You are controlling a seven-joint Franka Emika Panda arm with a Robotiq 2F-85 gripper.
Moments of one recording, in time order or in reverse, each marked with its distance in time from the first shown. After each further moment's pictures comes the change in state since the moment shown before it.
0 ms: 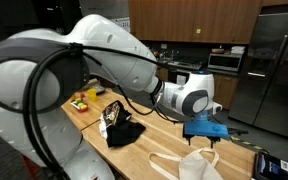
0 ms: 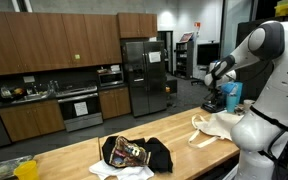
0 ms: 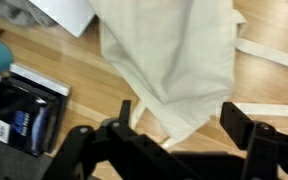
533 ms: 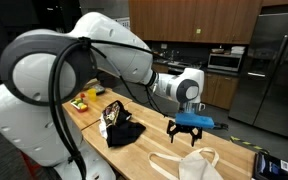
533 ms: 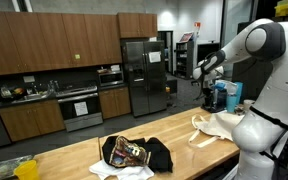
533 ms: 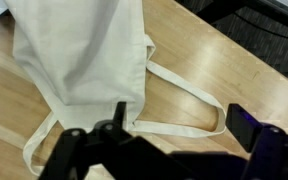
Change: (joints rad) arm 0.065 0.014 0.110 0.084 0.135 -0.412 -0.141
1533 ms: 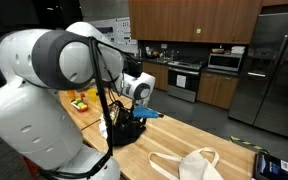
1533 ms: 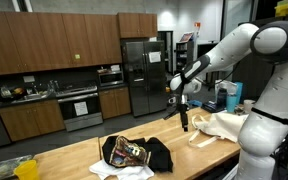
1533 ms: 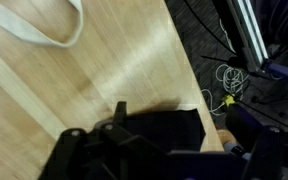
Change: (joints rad) arm 0.274 -0.014 0.251 -0.170 0.415 0.033 -0.228
